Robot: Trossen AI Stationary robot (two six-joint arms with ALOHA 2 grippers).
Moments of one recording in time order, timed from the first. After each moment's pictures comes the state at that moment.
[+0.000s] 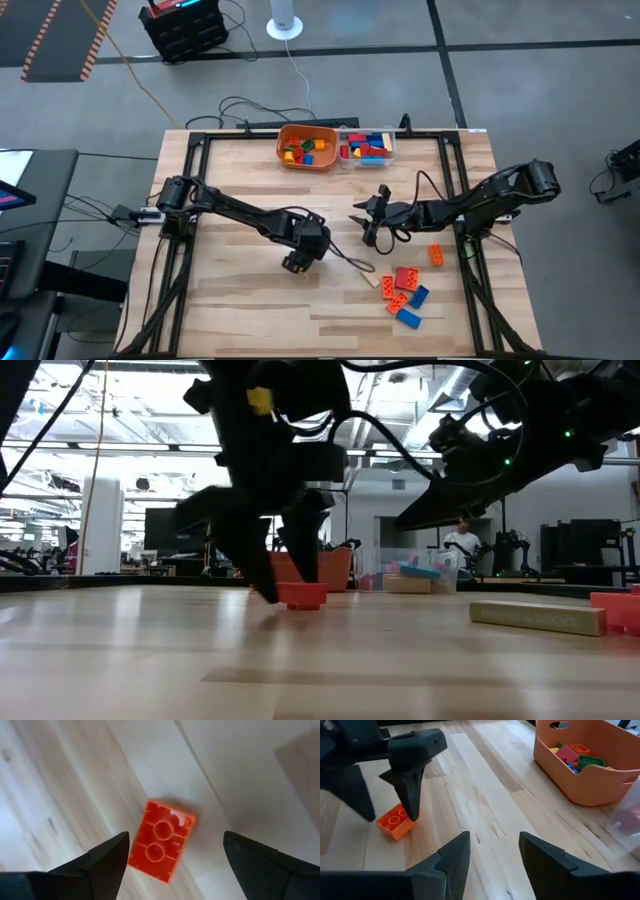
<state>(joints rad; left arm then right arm) -0.15 1.95 1.31 -0.53 -0.16 0.42 0.09 1.42 0.45 0.51 0.43 0.18</state>
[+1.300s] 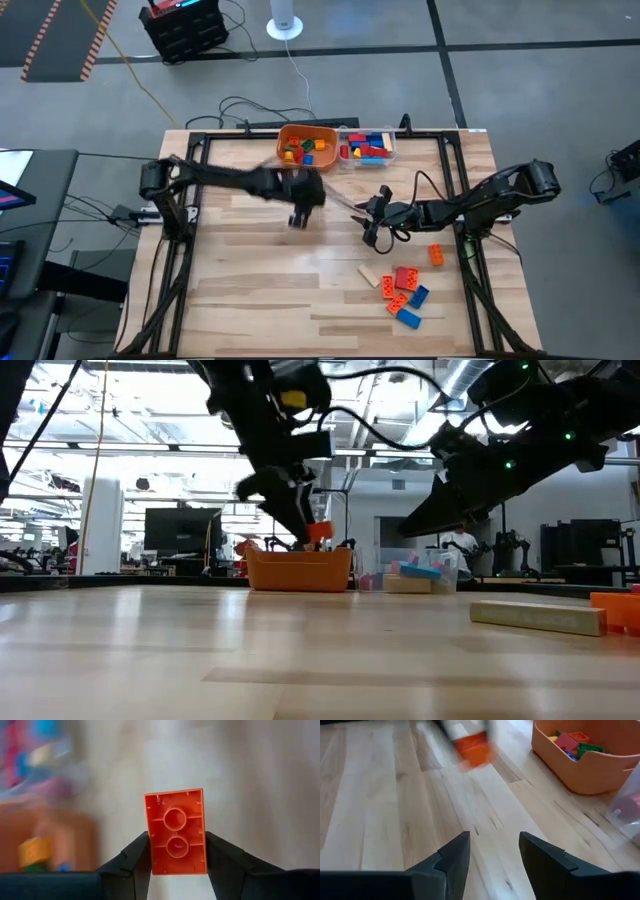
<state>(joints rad) 0.14 1.77 1.26 -0.46 -0.19 0.45 0.09 1.42 0.45 0.46 0.42 0.23</state>
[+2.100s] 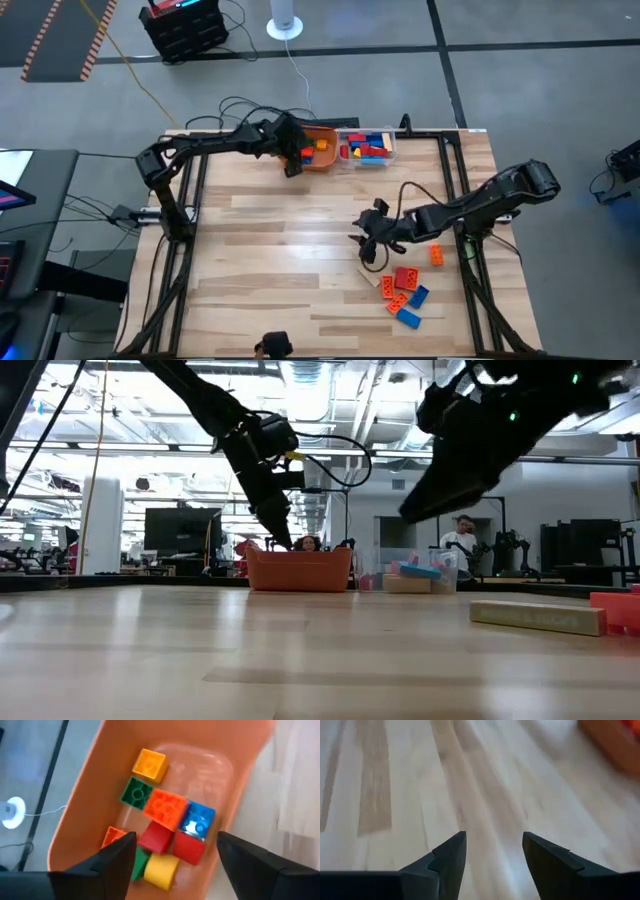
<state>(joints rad) 0.56 1.77 1.26 -0.37 -0.12 0.41 0.24 1.43 0.71 -0.03 0.40 0.43</state>
